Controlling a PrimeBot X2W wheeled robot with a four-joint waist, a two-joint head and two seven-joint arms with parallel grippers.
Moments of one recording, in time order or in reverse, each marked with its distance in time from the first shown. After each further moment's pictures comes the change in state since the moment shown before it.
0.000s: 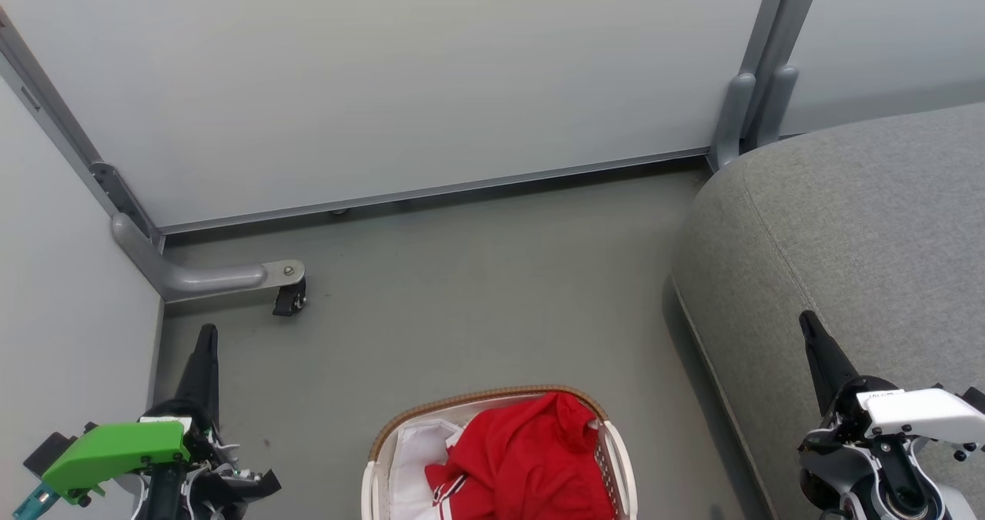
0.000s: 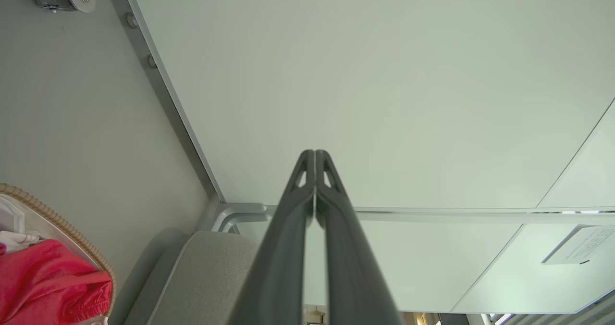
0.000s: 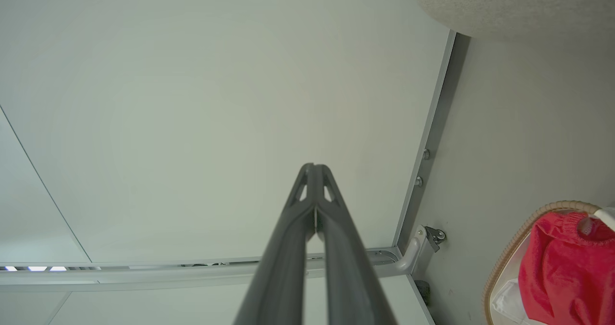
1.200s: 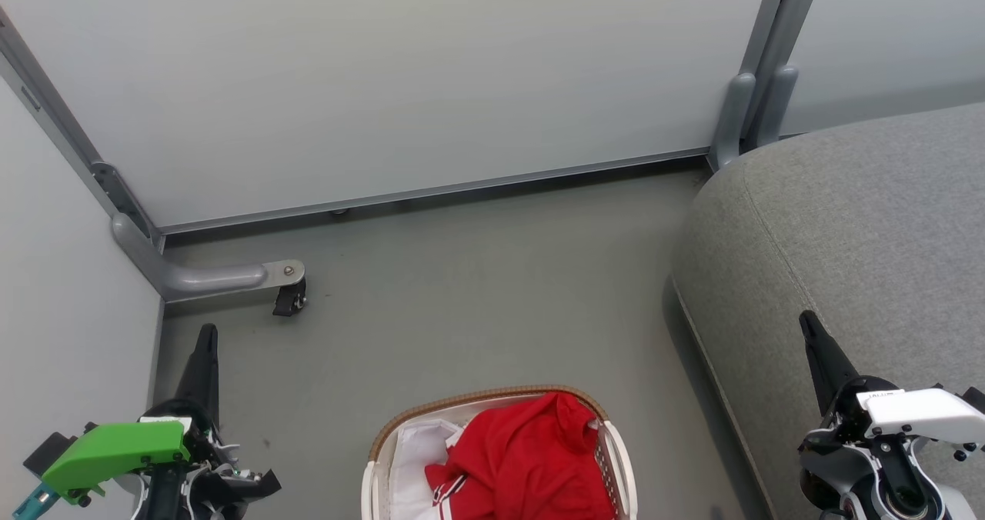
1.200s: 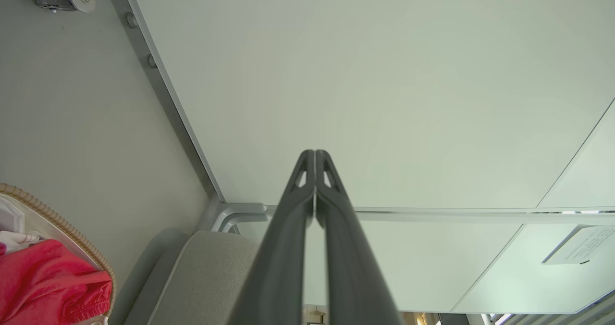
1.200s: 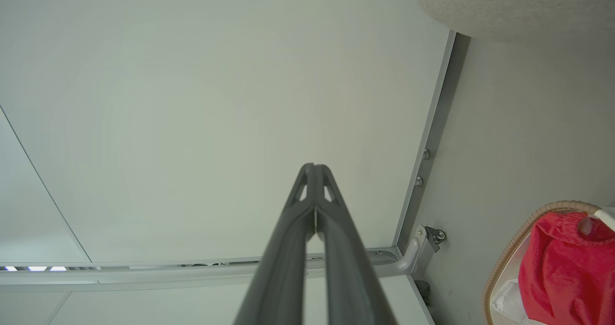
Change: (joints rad) left arm 0.000 0.000 0.000 0.000 0.000 0.000 0.000; right arm 0.000 0.000 0.000 0.000 0.000 0.000 0.000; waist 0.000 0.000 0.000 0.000
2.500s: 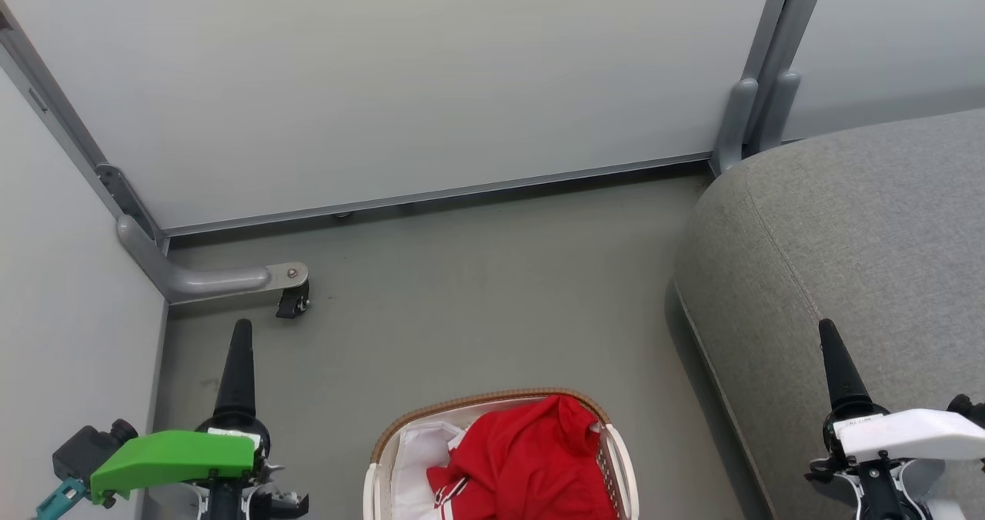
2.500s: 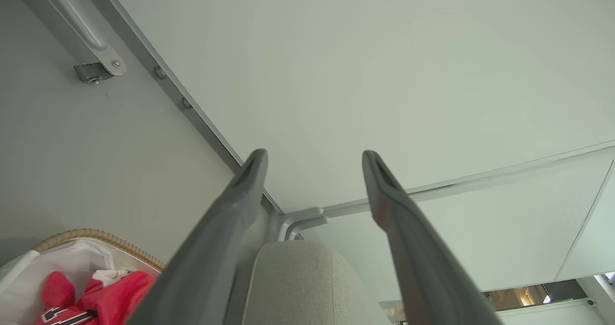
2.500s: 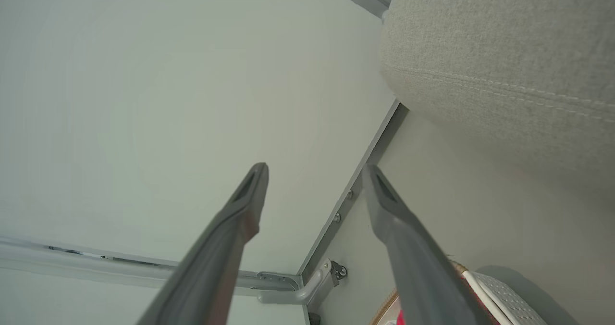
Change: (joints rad) left arm 0.058 -0.006 -0.111 -0.059 0.317 0.007 -0.135; right arm 0.051 0.013 -0.020 -0.004 -0.423 0.000 -0.134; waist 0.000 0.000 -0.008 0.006
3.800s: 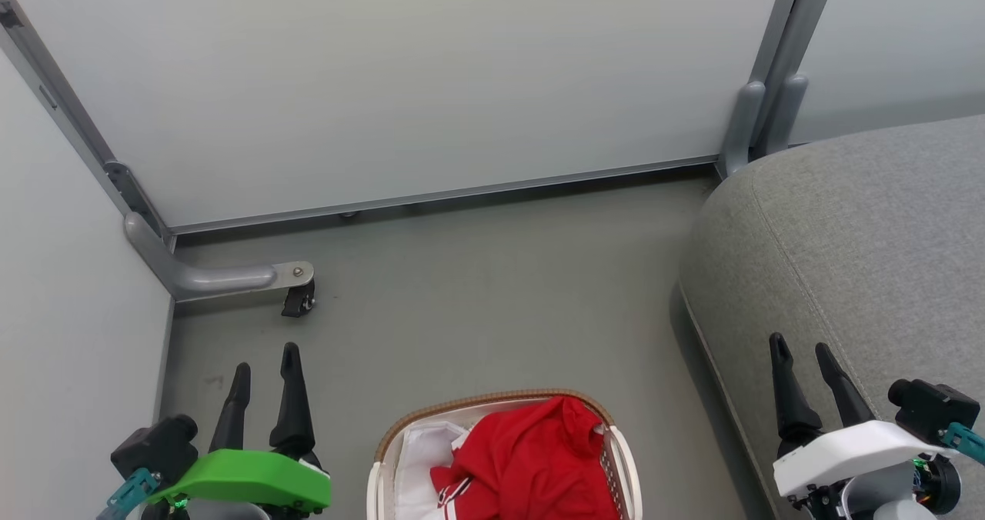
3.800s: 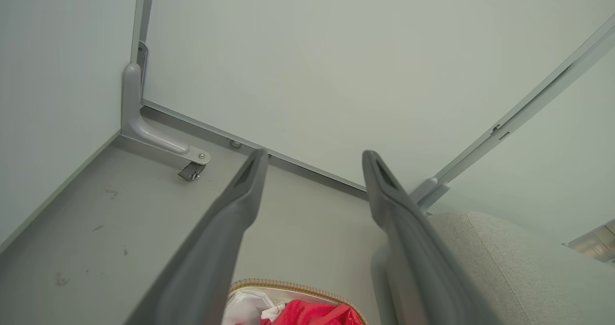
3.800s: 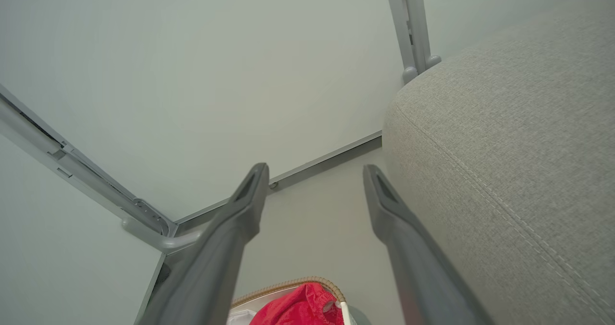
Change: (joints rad) left arm 0.048 0.002 -0.095 -0.009 0.657 0.071 -0.123; right arm 0.037 -0.007 0.082 -0.040 -0.678 0.000 -0.123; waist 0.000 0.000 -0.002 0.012
